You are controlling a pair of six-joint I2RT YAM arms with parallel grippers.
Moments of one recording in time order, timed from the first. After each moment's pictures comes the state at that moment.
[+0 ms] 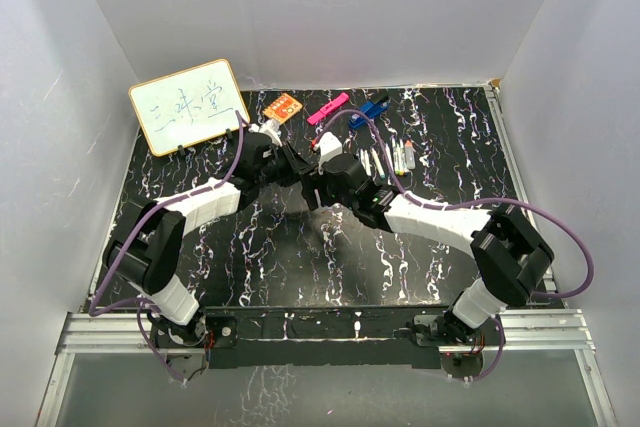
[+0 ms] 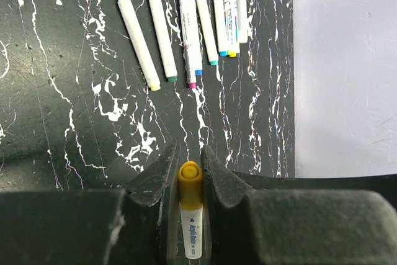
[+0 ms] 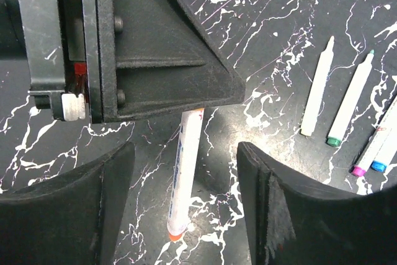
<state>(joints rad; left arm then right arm) -0.49 1.63 0.91 0.23 0.29 -0.88 0.82 1.56 0.98 0.08 0.15 0.19</state>
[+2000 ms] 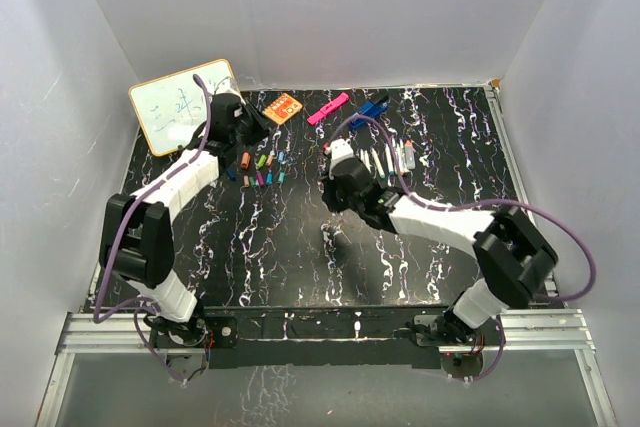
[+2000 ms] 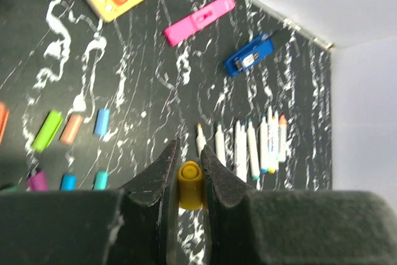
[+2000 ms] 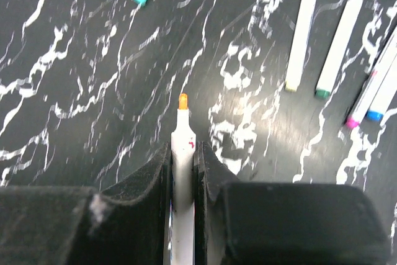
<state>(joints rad) -0.29 1.67 1.21 0.03 0.06 -0.77 0.79 1.50 0.89 -0.01 0.15 0.29</state>
